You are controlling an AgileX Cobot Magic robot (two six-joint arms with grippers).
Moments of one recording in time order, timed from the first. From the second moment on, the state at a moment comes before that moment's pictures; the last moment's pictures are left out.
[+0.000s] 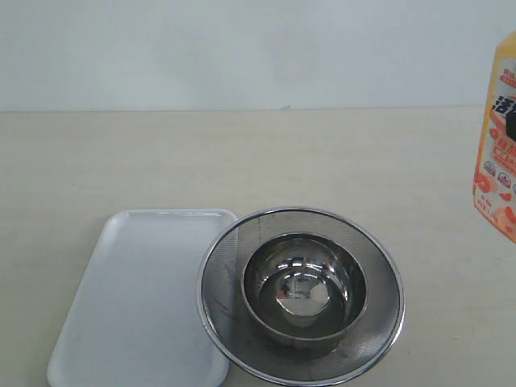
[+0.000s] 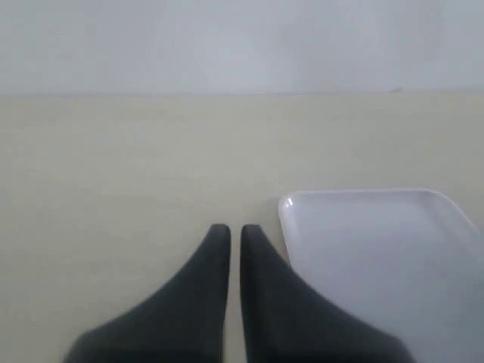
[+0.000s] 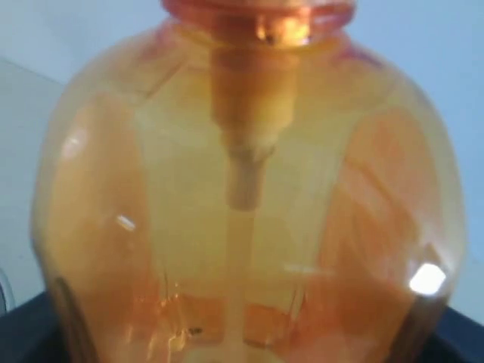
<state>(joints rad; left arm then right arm) -0.04 0.00 0.00 -0.03 0.32 0.02 -0.18 0.85 -0.45 1.71 0.44 -2.11</state>
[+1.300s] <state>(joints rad) -0.04 0.00 0.00 -0.03 0.32 0.02 0.17 1.26 -0.57 1.60 0.14 -2.12</state>
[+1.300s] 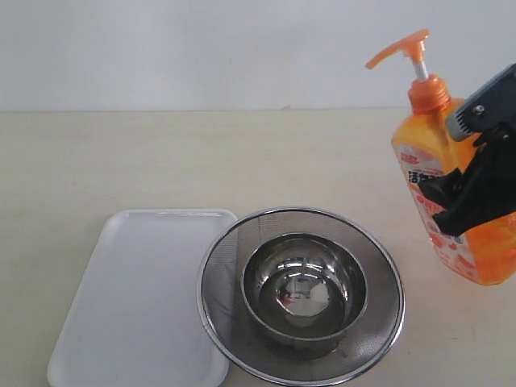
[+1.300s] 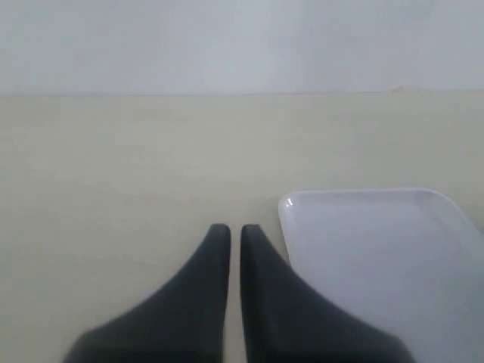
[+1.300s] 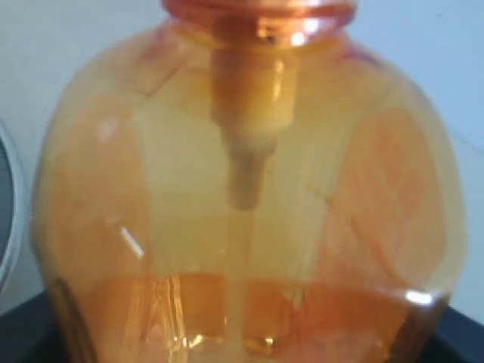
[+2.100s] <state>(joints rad) -0.04 0.00 0.00 -0.03 0.32 0.02 0.34 1.28 -0.57 1.48 0.09 -2.12</state>
